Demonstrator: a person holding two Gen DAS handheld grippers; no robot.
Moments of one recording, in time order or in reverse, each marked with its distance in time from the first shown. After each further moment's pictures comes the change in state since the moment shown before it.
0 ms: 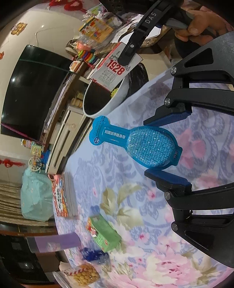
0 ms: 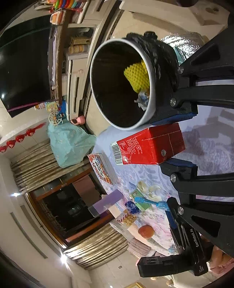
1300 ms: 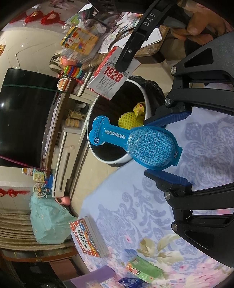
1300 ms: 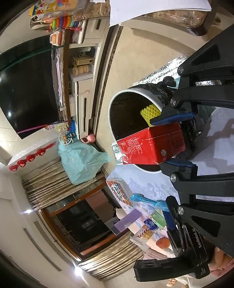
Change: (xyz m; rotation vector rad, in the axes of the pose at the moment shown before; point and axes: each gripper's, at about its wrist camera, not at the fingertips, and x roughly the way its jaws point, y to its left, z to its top) left arm 0.045 -0.099 0.048 0.179 0.011 -0.054; right arm -0.026 -0.066 0.030 0.066 -0.068 -0.103
